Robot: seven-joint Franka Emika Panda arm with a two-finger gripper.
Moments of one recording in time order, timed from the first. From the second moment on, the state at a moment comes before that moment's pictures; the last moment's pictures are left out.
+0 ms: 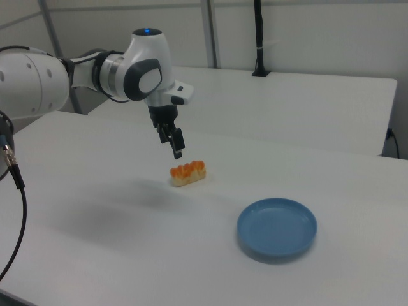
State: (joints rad) arm 0.05 0.43 -0.08 -1.49 0.08 1.98 0.47
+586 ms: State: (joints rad) arm 0.10 0.58 -0.08 -1.48 0.05 2.09 0.54
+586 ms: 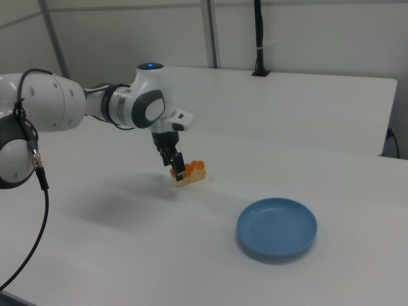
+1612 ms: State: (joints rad) arm 0.09 0.65 -0.09 -1.48 0.01 2.24 0.59
